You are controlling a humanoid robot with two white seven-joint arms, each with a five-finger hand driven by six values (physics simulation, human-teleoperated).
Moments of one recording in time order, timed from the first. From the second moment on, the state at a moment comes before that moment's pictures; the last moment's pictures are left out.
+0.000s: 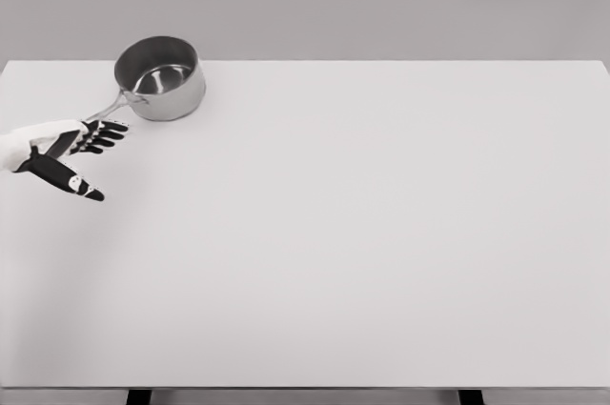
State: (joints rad) left arm -0.59 0.97 -0.67 -1.36 0.43 0.20 -0.61; right arm 0.01 0.00 -0.30 0.05 0.25 -0.01 0.09
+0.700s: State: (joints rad) left arm -0.61 0.96 -0.62 -1.26 0.27 0.20 -0.61; right arm 0.01 0.00 -0.30 0.05 0.25 -0.01 0.09
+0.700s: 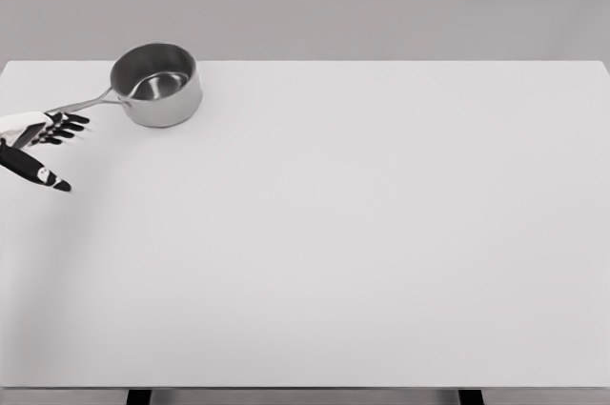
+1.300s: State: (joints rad) left arm -0.64 0.93 -0.58 -1.20 0.18 0.20 -0.61; right arm 0.01 0.00 -0.30 0.05 0.25 -0.01 0.09
